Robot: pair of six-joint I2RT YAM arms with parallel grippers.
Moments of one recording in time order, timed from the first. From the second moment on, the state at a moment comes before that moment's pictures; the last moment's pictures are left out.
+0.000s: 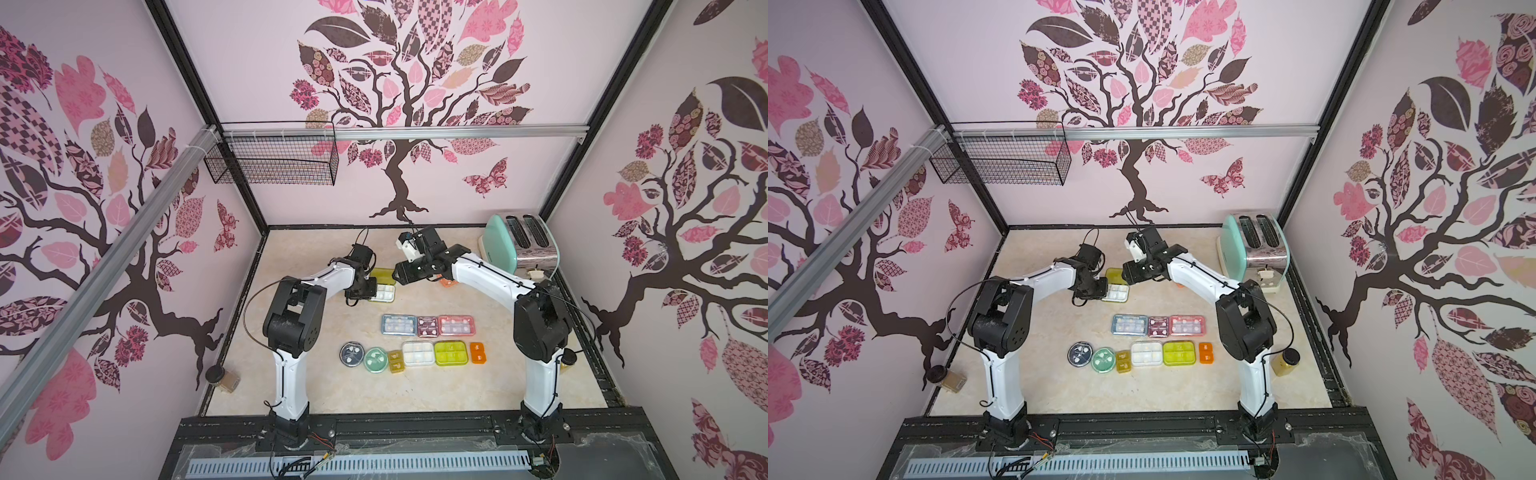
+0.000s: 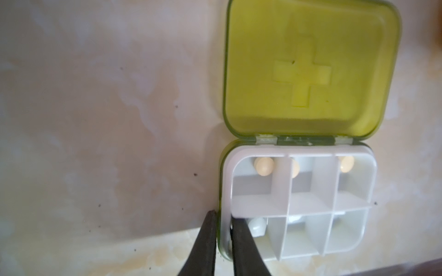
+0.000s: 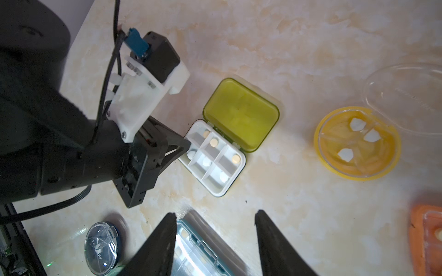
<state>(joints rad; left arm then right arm) -0.37 2.02 1.38 -0.60 0.06 -0.29 0.59 1.98 1.64 -0.53 -0.25 0.21</state>
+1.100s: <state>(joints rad) -0.42 1.55 0.92 -0.49 0.16 -0.42 0.54 2.27 1.83 -0.54 -0.33 0.16</state>
